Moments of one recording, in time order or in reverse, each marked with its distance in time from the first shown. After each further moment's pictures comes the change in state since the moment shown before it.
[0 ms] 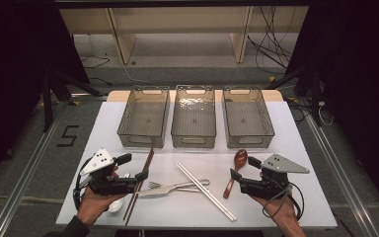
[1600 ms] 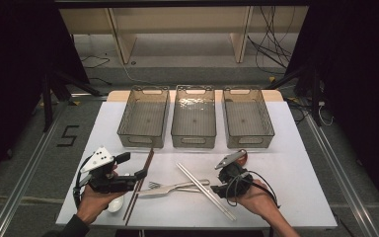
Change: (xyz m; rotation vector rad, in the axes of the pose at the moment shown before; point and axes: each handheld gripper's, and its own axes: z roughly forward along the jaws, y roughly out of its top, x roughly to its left) left arm 0.005 0.001 0.002 0.007 0.018 -0.012; right arm 0.030 0.000 0.081 0.593 0.144 -0.197
